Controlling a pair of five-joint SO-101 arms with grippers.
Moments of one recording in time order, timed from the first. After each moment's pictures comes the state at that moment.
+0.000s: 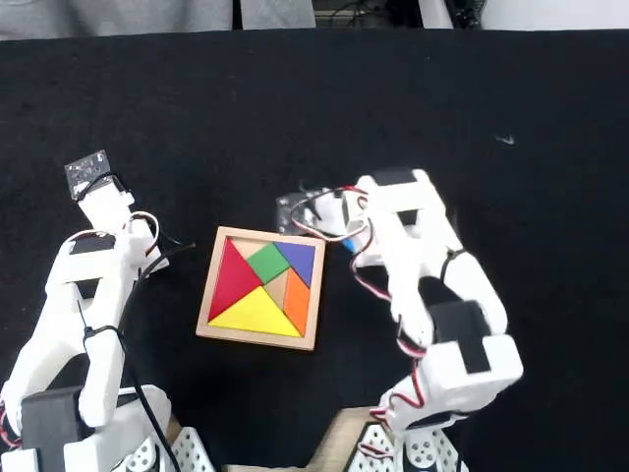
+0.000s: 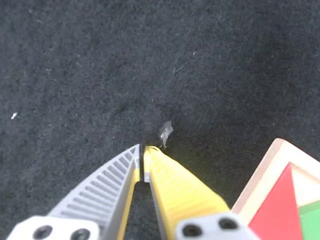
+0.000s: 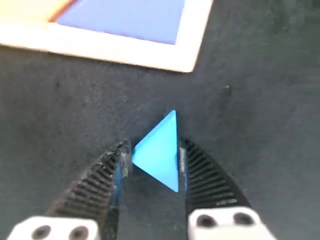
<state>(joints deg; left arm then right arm) -14.0 -16.5 54.5 36.6 14.2 -9.4 7.6 25.0 60.6 84.3</state>
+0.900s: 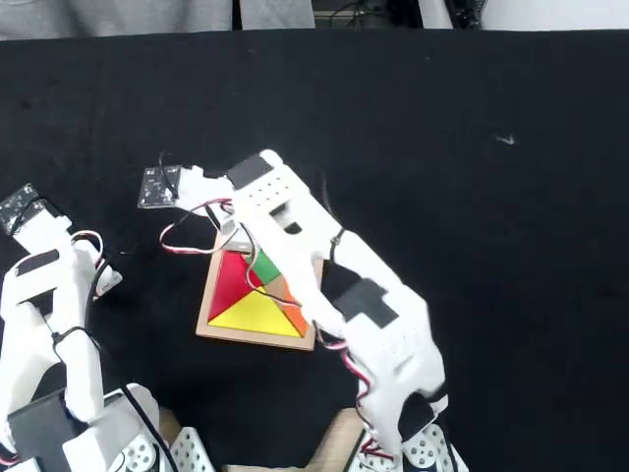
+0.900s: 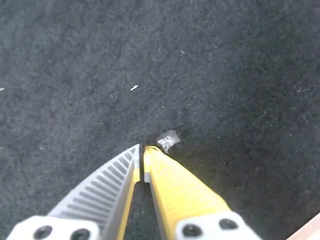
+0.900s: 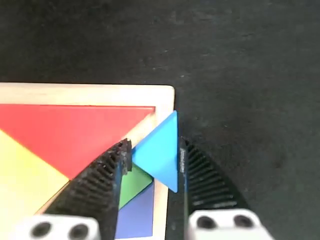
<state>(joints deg) -30.6 -17.2 55.3 42.2 14.4 -37.2 29.5 -12.0 69.6 48.9</state>
